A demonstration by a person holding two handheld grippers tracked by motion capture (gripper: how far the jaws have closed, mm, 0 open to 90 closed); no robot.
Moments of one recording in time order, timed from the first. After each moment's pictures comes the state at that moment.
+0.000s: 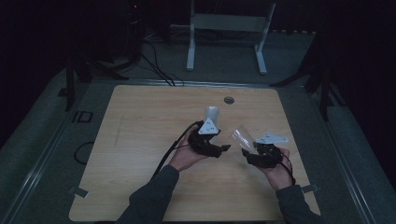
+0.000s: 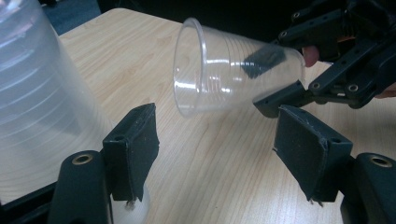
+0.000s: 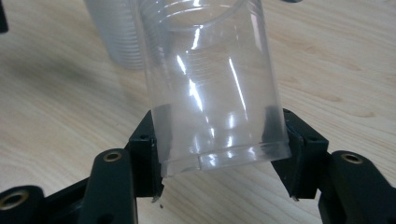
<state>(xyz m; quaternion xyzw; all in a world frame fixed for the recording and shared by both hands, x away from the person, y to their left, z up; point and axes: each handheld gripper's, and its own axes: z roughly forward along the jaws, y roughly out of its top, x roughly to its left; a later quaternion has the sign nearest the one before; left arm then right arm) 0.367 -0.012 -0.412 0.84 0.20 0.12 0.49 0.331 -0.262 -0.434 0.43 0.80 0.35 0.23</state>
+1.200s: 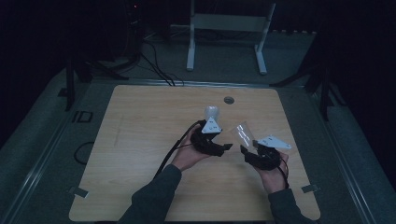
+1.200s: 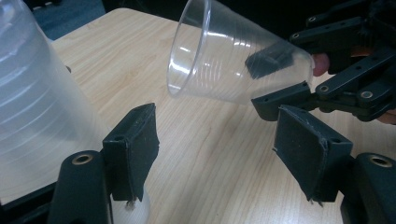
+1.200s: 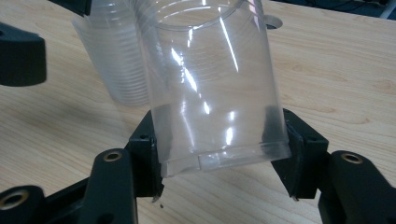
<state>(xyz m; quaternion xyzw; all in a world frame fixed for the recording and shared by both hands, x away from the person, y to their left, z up) 0.369 -0.019 -0.409 0.84 0.21 0.12 0.48 0.321 -0.255 -0.438 0.47 0.74 0.41 0.26</state>
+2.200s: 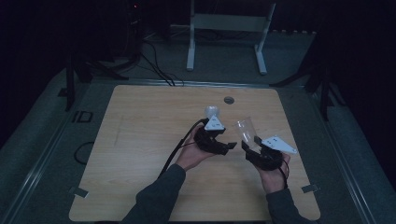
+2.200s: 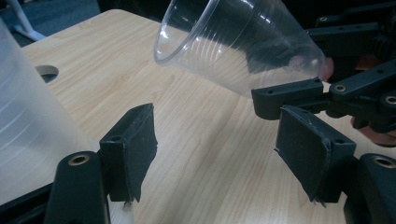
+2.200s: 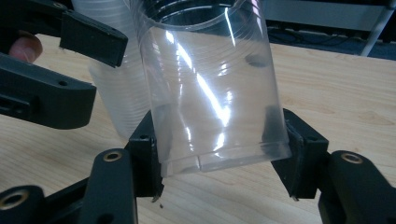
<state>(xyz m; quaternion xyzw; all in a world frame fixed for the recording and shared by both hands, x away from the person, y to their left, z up) 0.373 -0.029 -0.406 0.83 0.23 0.09 0.50 0.313 -0.255 -0.430 0.46 0.70 0.46 0.29</state>
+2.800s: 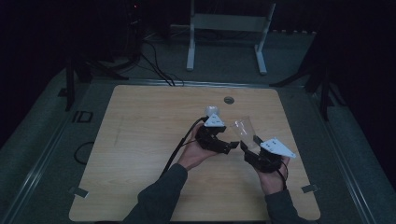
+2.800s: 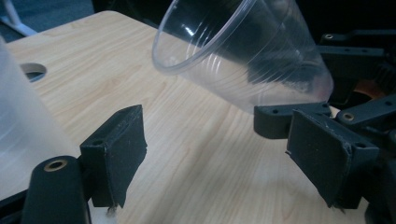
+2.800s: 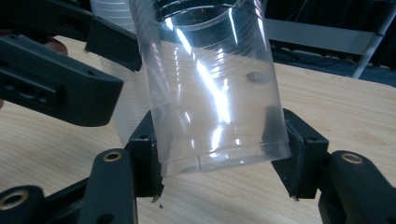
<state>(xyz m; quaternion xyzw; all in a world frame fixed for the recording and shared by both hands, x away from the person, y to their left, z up) 0.376 -0.032 -0.402 0.82 0.25 0.07 0.51 0.304 -0.248 -0.427 0.43 0.70 0.47 0.32</state>
